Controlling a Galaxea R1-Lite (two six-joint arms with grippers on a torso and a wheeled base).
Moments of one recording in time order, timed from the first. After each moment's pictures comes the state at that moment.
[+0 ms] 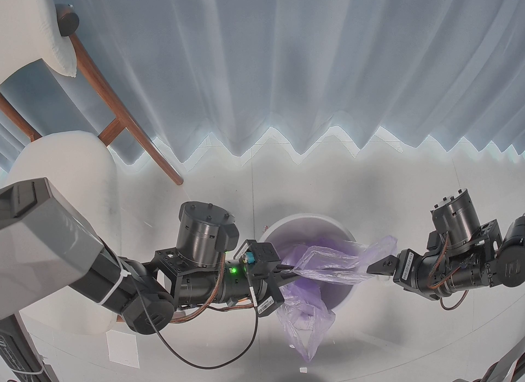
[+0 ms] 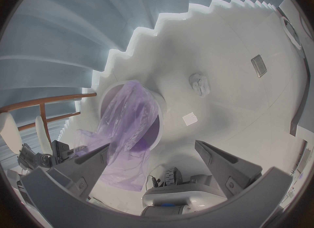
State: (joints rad) left arm -0.71 2.01 -0.79 -0.76 -0.34 0.41; right arm 0.37 1.59 -0.69 0.00 -0.05 0.87
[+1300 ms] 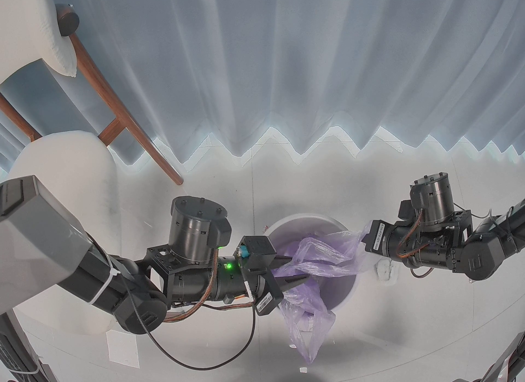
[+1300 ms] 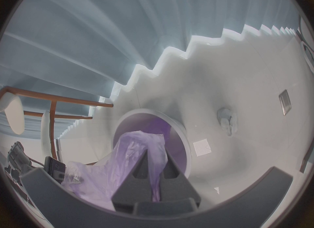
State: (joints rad) left arm -0.71 1.98 -0.78 -0.79 -0.39 0.34; right arm 0.34 1.80 -0.75 -0.40 -0.05 0.63
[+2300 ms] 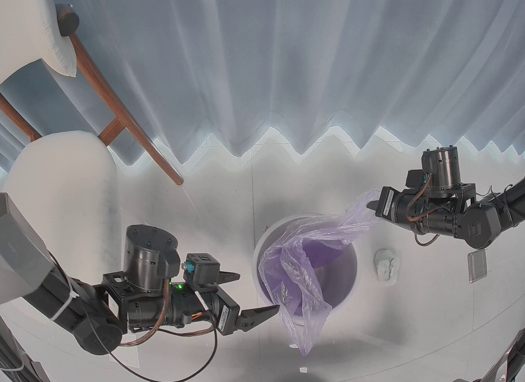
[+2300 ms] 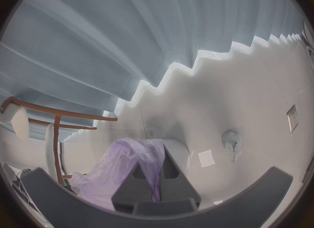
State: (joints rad) left arm -0.64 1.86 -0.48 -0.88 -0.31 -0.03; right arm 0.20 1.85 -0.90 -0.41 0.08 0.53
